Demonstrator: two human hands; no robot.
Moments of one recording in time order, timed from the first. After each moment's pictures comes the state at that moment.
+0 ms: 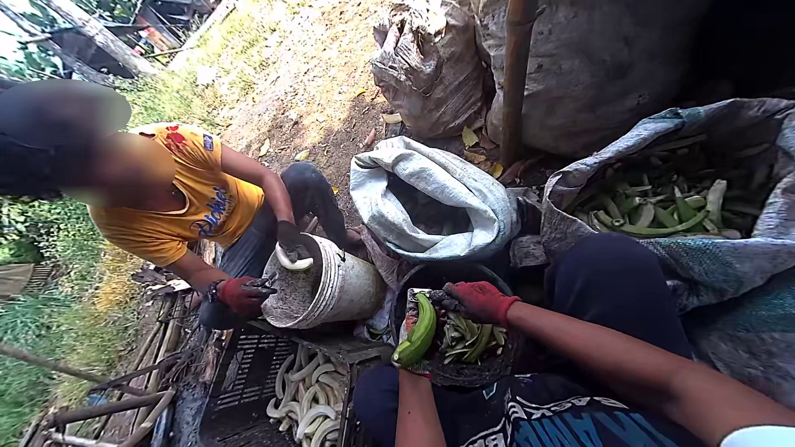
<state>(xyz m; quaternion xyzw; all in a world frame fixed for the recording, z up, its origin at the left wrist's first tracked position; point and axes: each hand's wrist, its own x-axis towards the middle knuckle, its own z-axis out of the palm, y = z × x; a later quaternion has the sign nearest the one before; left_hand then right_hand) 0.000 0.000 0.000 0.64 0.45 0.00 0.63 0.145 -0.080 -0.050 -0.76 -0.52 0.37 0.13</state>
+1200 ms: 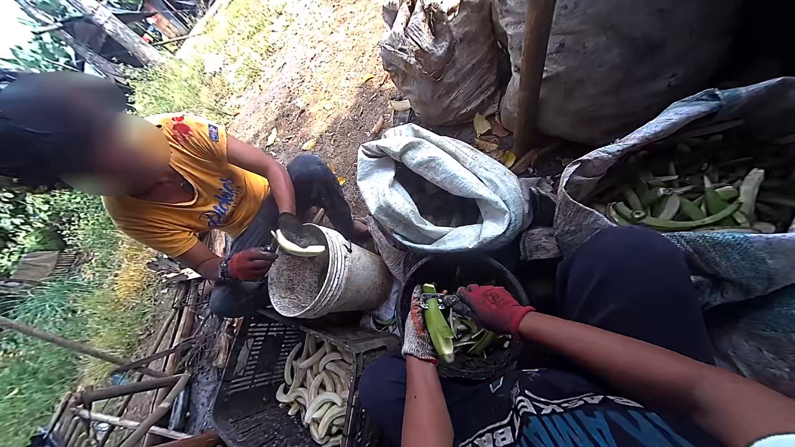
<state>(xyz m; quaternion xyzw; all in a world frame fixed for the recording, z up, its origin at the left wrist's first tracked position) -0.020 0.030 -0.087 0.34 0.38 0.16 0.85 0.125 -0.093 -0.067 -0.78 -0.49 0.37 0.10</state>
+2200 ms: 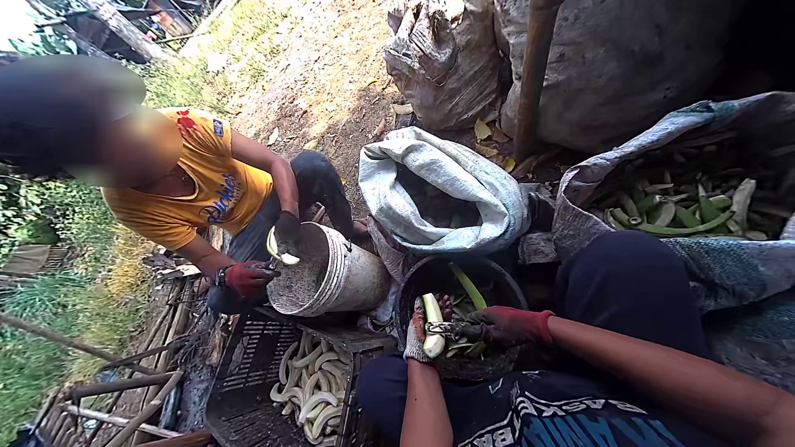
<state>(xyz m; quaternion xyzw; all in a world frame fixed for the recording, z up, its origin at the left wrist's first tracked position) -0.025 0.024 -0.100 0.25 0.42 0.14 0.86 0.133 -0.130 -0.075 -0.60 -0.49 0.57 0.27</state>
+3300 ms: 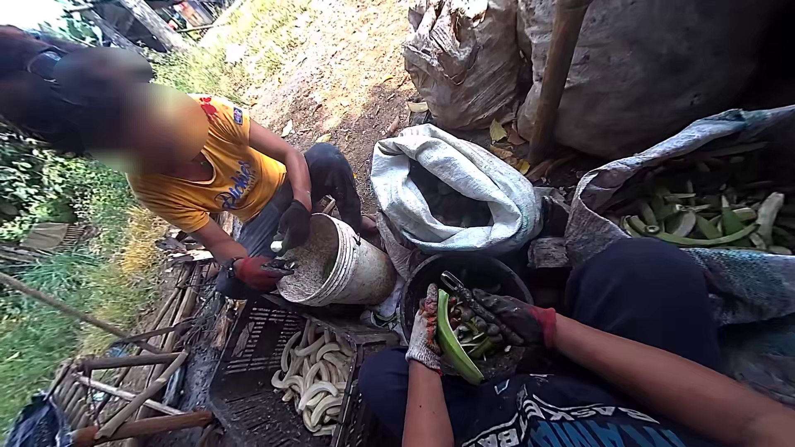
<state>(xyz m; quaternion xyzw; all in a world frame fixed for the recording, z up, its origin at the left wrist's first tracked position) -0.022 0.013 -0.063 0.42 0.45 0.12 0.78 0.126 -0.127 -0.068 -0.38 -0.08 0.77 0.51</state>
